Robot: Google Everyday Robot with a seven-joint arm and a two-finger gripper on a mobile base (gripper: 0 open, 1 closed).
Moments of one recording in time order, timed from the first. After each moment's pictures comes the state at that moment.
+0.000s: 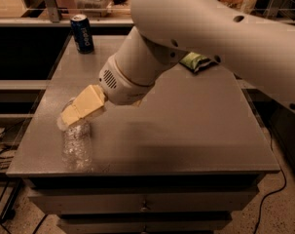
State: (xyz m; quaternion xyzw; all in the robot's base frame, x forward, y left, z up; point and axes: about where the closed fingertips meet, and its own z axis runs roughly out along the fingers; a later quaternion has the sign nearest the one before) arm 0.452 0.104 0.895 -0.34 0.89 0.26 0.14
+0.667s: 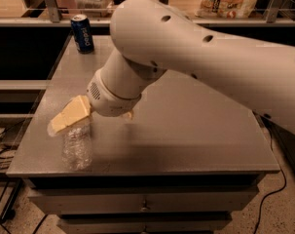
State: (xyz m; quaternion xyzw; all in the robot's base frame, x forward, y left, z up) arm 0.449 0.127 0.866 -0.28 0.92 0.25 0.12
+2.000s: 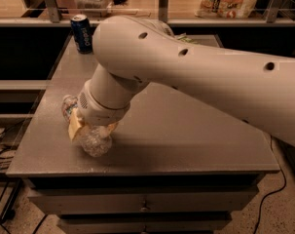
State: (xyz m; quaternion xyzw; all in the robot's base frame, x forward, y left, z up) arm 0.444 0.146 0.842 -0.24 0.93 0.24 0.10
